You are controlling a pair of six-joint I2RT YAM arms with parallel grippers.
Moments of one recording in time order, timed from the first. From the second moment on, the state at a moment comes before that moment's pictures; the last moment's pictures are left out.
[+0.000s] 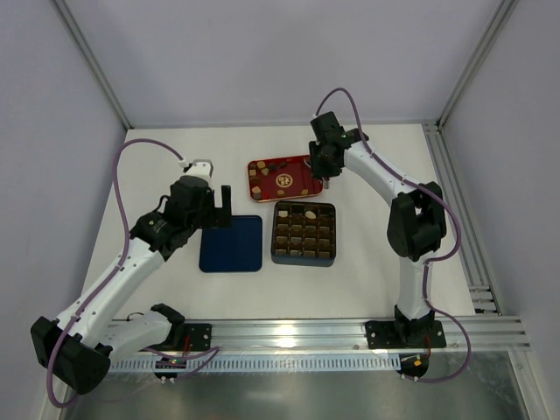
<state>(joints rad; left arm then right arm) -0.51 1.03 0.98 -0.65 -0.28 -0.31 0.45 2.02 1.80 -0.79 0.10 0.31</state>
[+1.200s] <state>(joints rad) -0.51 1.03 0.98 -0.65 -0.27 -0.31 0.45 1.66 1.46 -0.72 0.03 0.32</state>
